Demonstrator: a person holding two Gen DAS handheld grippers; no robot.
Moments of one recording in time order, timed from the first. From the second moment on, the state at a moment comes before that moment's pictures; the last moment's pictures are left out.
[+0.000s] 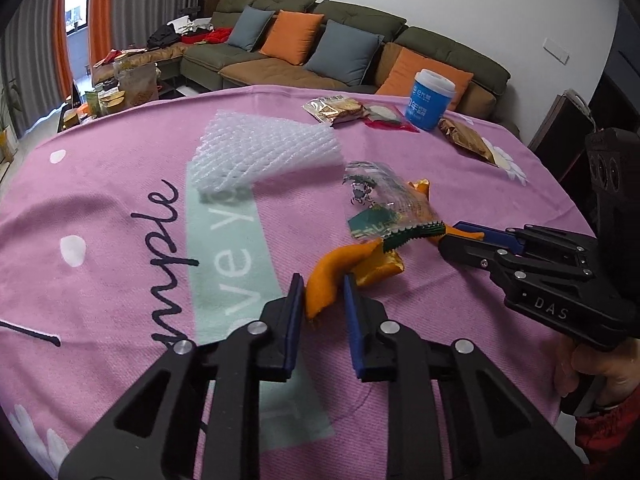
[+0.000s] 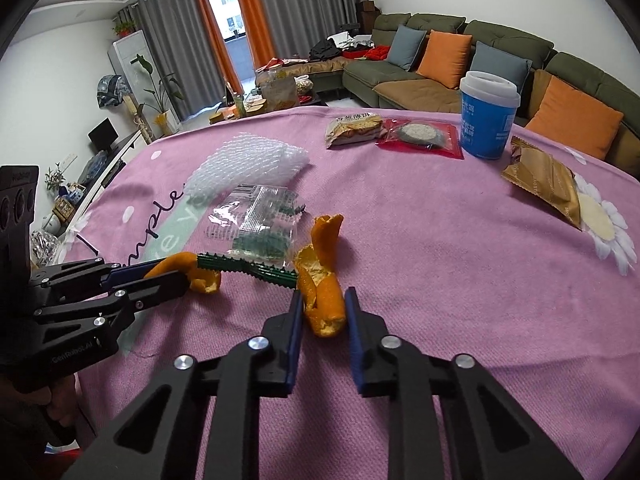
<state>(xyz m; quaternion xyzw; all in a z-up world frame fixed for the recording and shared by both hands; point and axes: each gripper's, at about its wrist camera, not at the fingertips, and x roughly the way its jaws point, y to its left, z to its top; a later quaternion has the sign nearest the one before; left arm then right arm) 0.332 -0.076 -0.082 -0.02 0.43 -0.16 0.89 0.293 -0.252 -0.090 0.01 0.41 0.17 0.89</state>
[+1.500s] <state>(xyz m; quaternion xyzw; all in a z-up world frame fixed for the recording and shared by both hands) 0.115 0.068 0.027 -0.09 0.26 -0.04 0.96 0.150 -0.157 0.014 -0.05 0.26 0.24 0.93</state>
